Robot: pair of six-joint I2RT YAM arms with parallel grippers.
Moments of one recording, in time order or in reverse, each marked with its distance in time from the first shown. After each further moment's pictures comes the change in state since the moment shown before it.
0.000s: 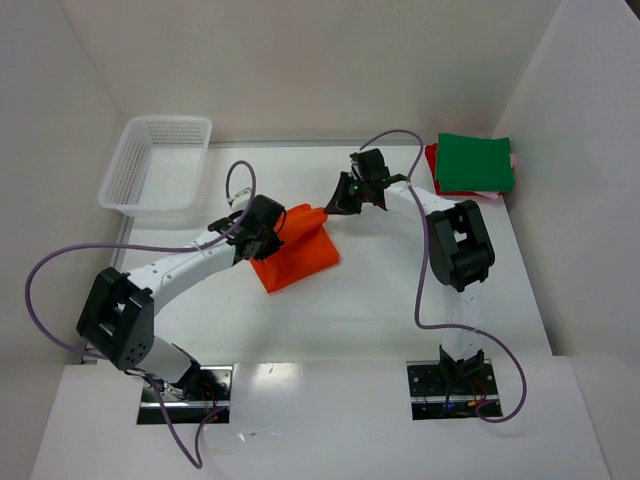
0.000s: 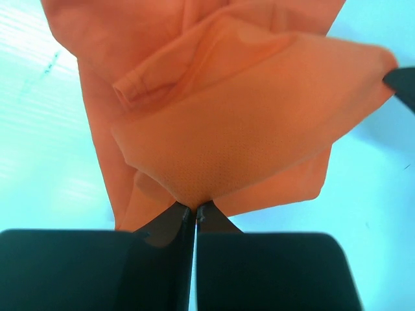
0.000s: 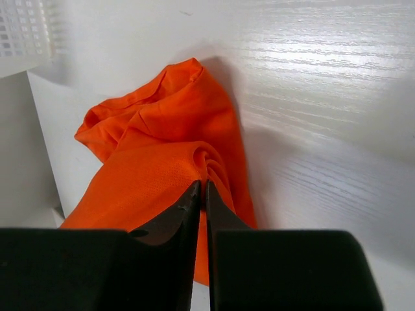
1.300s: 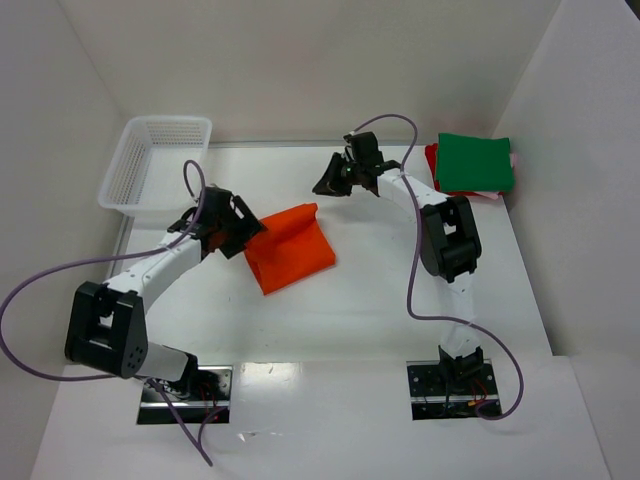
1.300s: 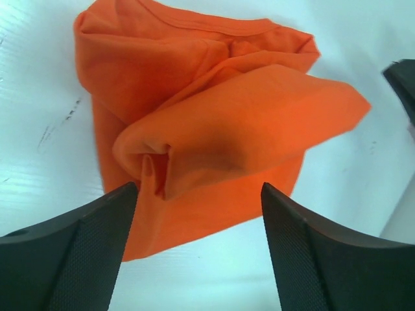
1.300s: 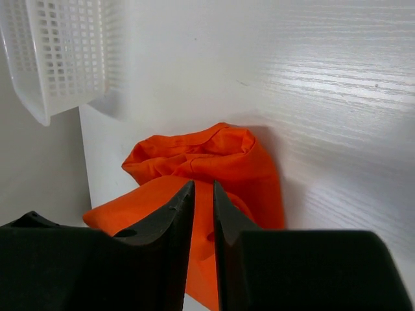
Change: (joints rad) left arm 0.335 -0.082 -0.131 0.186 0.362 0.089; right arm 0.002 0.125 0.238 0.011 -0.050 0.067
